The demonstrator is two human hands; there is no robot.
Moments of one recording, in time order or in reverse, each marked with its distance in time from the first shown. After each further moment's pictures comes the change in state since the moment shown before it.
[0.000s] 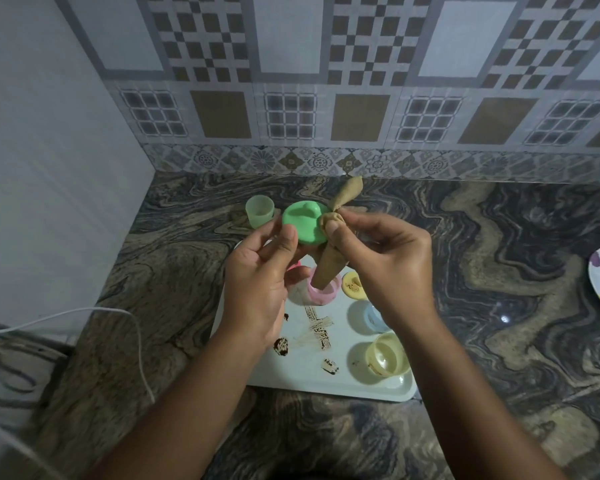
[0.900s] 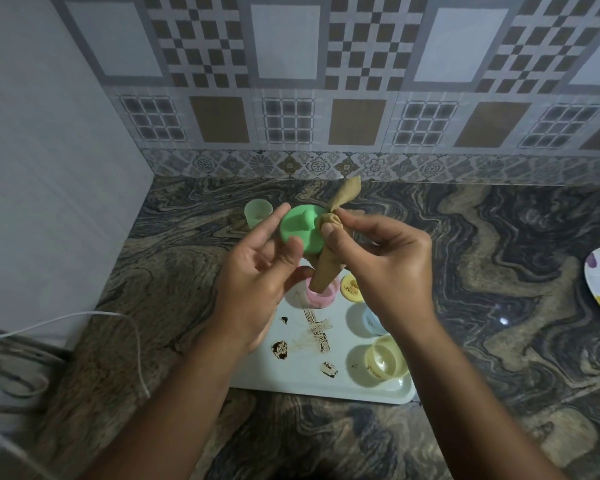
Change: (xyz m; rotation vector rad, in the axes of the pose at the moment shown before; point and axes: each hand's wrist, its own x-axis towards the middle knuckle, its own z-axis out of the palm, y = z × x) left_hand -0.001 0.006 -0.012 0.071 -0.204 0.072; right_hand -0.005 -0.008 0.003 0.016 0.021 -0.019
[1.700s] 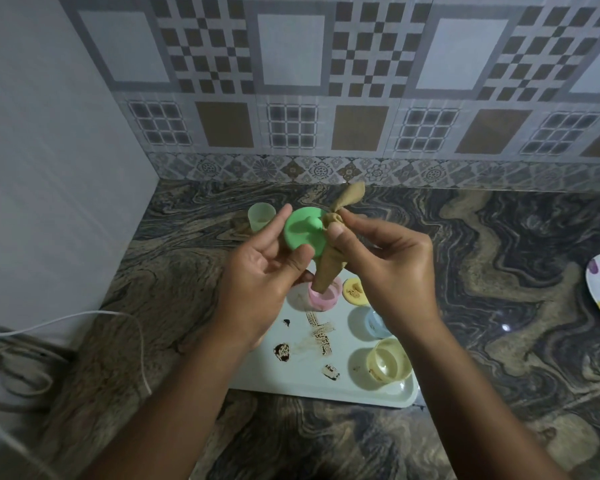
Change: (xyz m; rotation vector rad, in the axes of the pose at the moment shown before) left_hand 0.001 0.000 -0.005 0.143 -0.014 0.046; right_hand 0.000 -0.002 -0.001 -0.031 -0.053 0.022
